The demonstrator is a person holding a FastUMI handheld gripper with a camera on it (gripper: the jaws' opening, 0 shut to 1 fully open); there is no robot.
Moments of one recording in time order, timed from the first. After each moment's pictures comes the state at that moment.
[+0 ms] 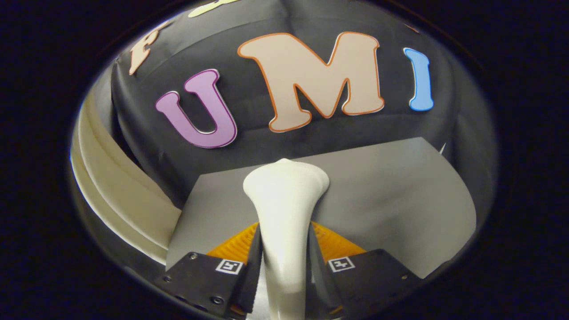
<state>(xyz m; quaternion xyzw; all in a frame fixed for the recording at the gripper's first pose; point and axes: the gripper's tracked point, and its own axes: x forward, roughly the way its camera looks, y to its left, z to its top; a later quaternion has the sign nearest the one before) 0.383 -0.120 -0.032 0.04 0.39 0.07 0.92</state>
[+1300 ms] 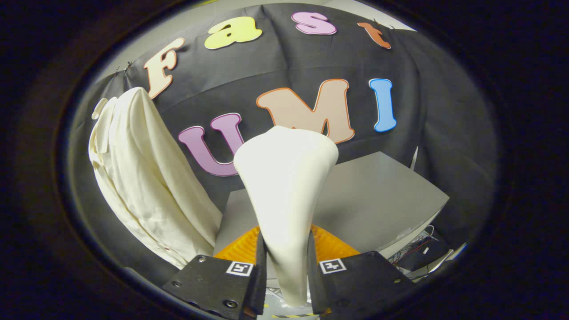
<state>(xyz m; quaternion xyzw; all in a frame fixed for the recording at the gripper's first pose) 0.243 -0.075 0.028 0.07 0.23 0.01 0.97</state>
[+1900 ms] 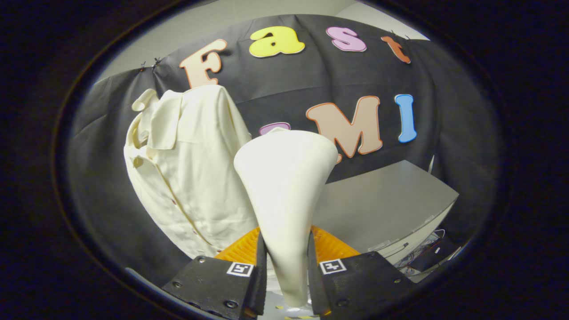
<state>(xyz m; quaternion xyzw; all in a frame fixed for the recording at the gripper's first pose) 0.184 0.051 0.056 0.06 0.20 0.07 0.98</state>
